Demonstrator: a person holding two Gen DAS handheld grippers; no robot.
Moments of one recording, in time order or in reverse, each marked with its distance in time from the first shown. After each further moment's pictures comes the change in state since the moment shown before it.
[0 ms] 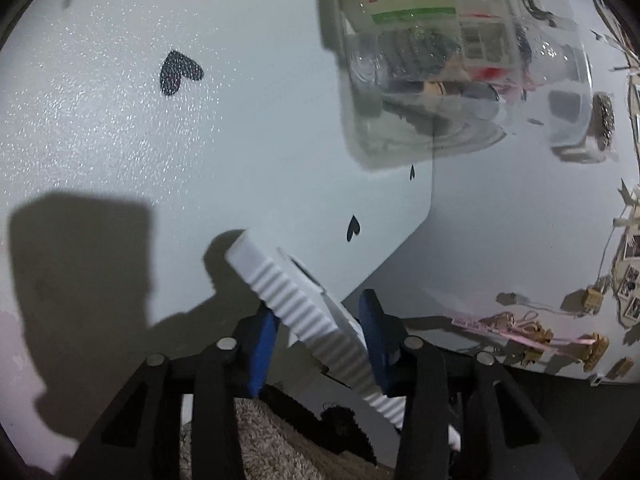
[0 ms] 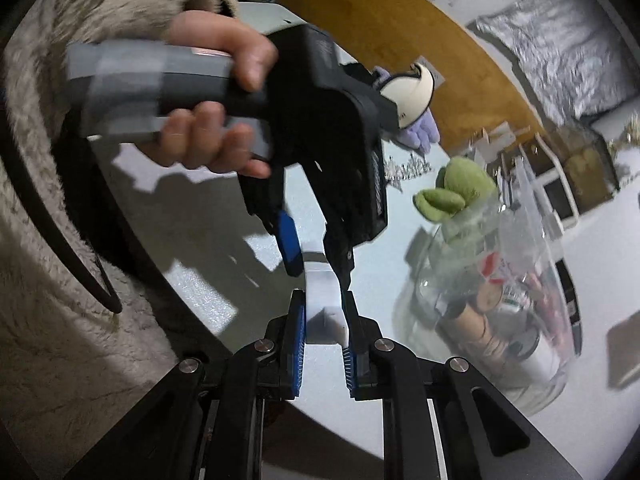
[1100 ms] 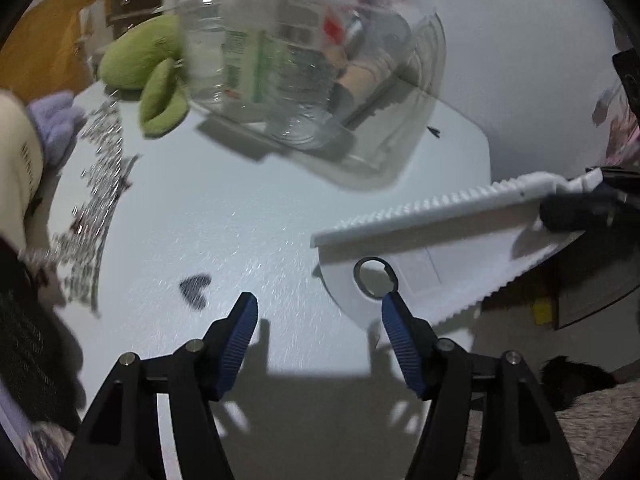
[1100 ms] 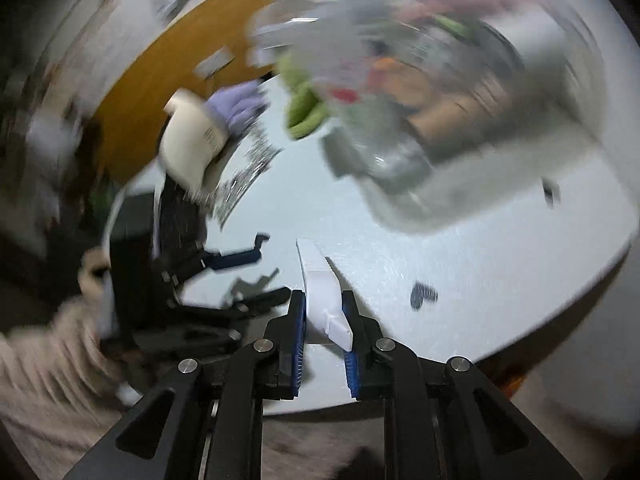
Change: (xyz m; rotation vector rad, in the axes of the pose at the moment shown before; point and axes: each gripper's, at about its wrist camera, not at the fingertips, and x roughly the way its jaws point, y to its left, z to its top) left arm -0.021 -0.038 -0.023 0.862 -0.257 0.505; right arm 0.037 -0.126 -0.074 1.111 0.073 0.305
